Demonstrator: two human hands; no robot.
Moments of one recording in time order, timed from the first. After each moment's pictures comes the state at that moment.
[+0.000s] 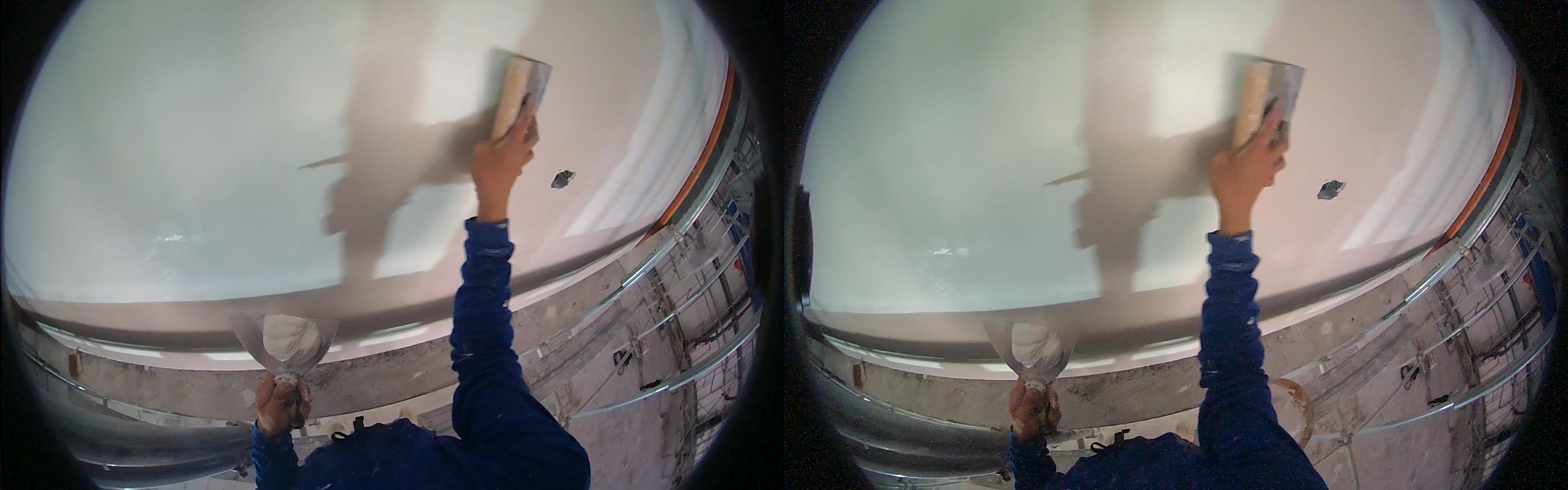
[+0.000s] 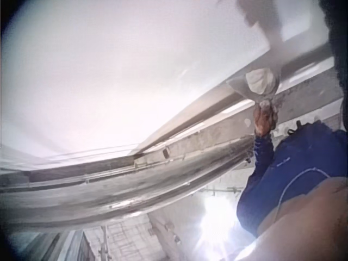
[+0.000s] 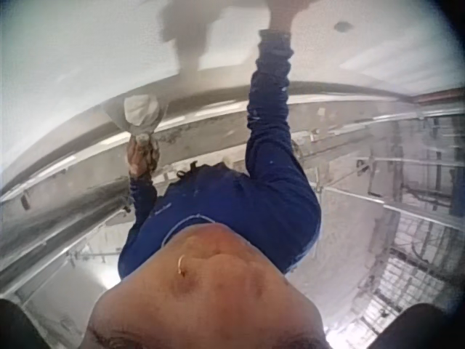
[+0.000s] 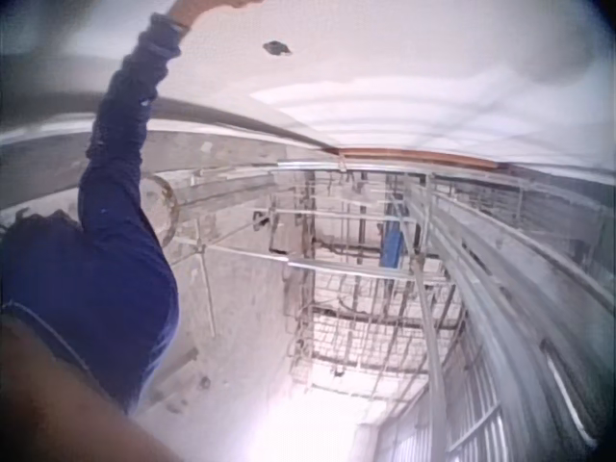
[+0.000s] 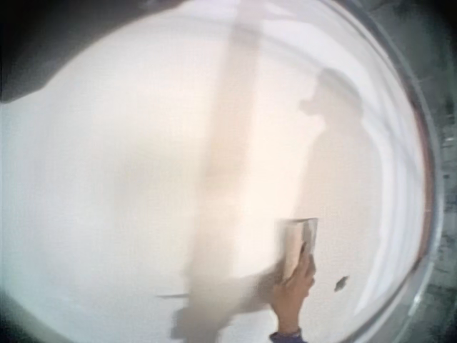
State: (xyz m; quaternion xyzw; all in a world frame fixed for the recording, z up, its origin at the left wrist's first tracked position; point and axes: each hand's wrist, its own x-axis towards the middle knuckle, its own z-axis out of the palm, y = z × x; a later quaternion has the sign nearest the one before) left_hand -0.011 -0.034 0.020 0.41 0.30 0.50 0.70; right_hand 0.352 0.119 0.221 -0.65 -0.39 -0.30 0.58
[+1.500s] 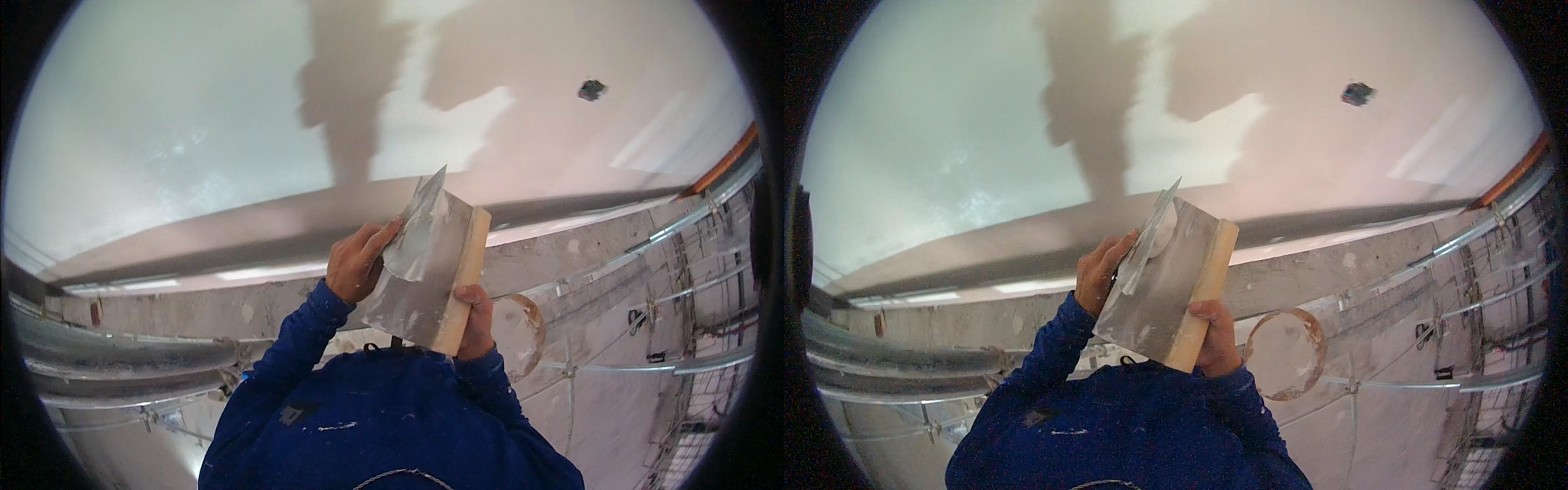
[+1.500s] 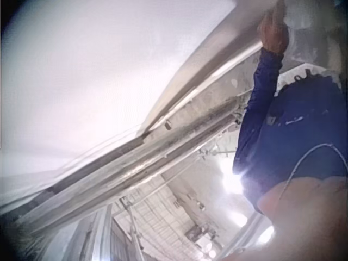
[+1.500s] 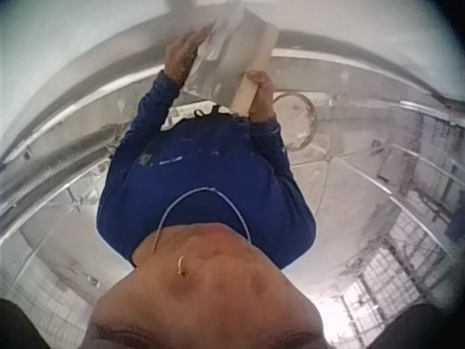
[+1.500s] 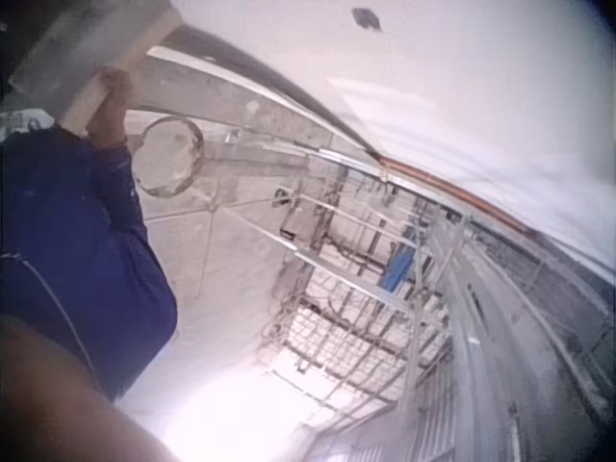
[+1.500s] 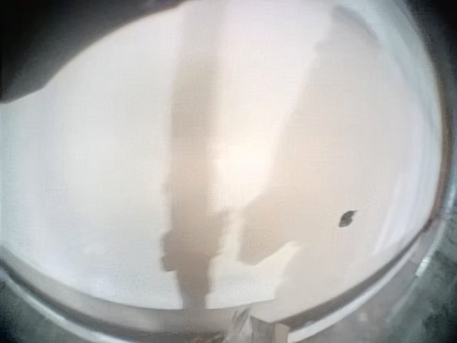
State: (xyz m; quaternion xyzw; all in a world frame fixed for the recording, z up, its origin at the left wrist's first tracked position) left_hand 0.146 0.016 0.007 0.85 0.20 0.46 0.14; right_hand 0.292 -0.119 0.018 -0.33 -0.07 0.65 0.68
